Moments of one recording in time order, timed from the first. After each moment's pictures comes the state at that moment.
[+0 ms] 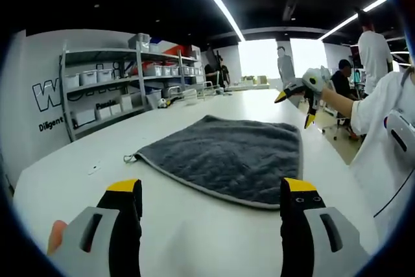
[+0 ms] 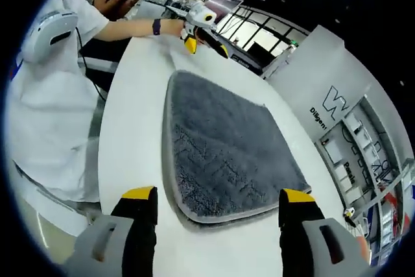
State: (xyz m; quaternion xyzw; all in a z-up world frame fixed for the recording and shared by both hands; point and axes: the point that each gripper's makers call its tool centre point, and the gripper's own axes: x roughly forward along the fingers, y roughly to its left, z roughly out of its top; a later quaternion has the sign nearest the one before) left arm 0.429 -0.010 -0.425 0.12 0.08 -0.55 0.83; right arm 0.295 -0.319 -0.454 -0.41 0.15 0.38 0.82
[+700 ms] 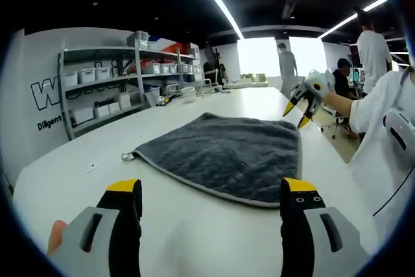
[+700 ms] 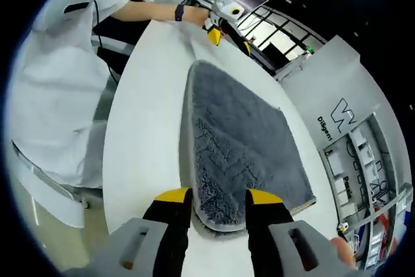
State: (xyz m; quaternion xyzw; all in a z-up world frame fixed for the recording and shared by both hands) left arm 0.427 -0.012 -0.430 0.13 0.08 -0.55 0.82; right arm 0.285 -0.300 -0.479 -0.47 0.15 0.40 0.78
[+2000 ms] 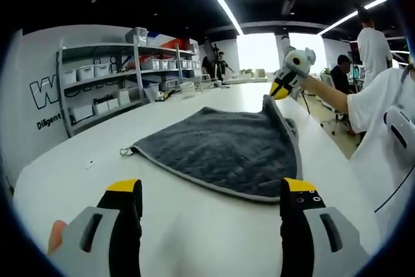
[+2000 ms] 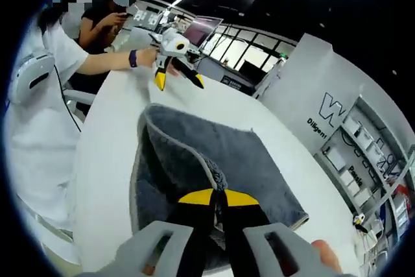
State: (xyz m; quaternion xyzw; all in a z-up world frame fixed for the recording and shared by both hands) left arm 0.431 -0.014 -0.451 0.14 0.10 -0.55 0.82; right arm 0.362 -0.283 -0.420 -0.34 0.10 0.40 0.84
